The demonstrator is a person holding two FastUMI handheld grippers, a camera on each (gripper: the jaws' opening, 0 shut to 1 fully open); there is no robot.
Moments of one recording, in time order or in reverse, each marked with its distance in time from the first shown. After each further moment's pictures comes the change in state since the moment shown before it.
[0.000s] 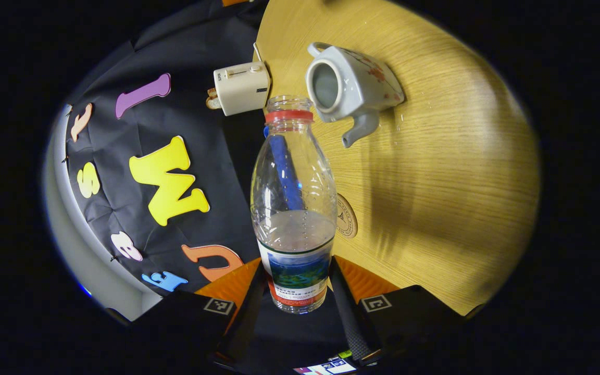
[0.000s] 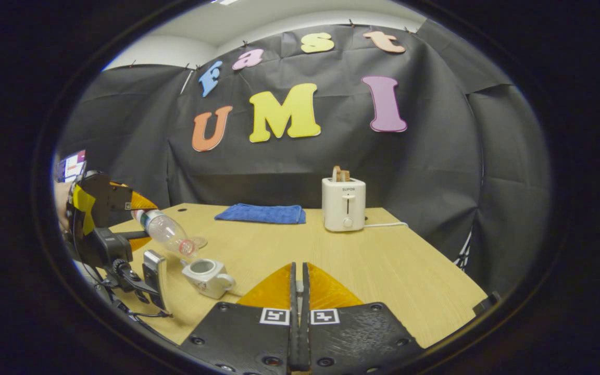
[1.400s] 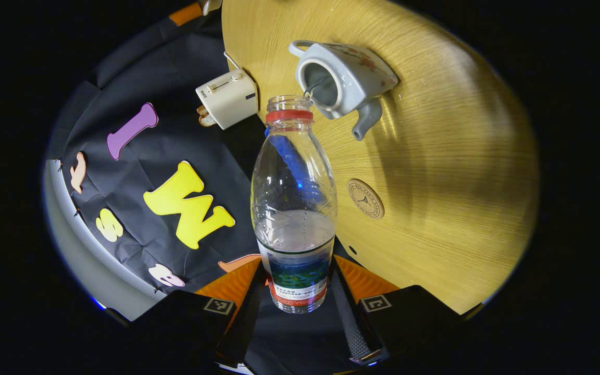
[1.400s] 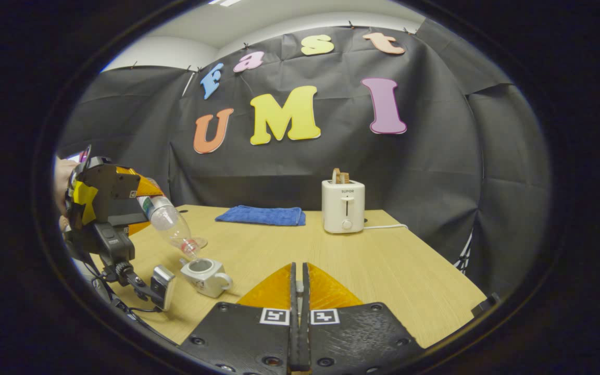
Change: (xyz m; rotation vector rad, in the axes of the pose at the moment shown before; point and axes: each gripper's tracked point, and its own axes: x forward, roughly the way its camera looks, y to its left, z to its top) left arm -0.002 0.034 0.006 0.243 0.052 0.100; right arm -0.004 -0.006 0.001 0.001 -0.010 0.011
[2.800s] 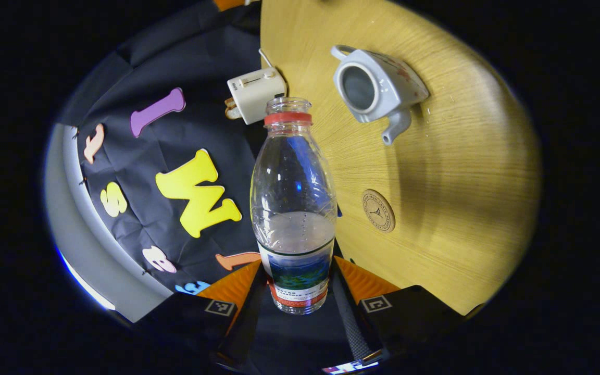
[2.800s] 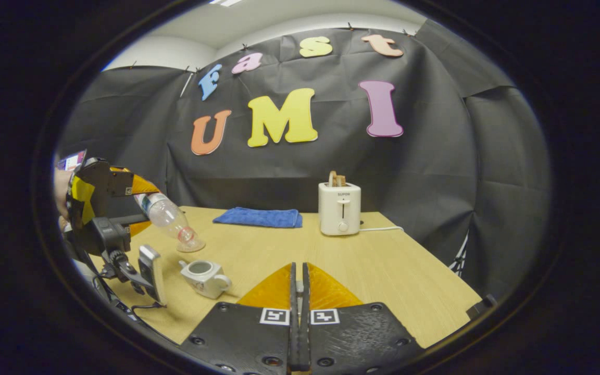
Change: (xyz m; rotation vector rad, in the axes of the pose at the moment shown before) left arm 0.009 -0.010 -0.013 -0.331 -0.065 0.047; right arm -0.005 -0.001 0.006 -0.003 -0.014 -0.018
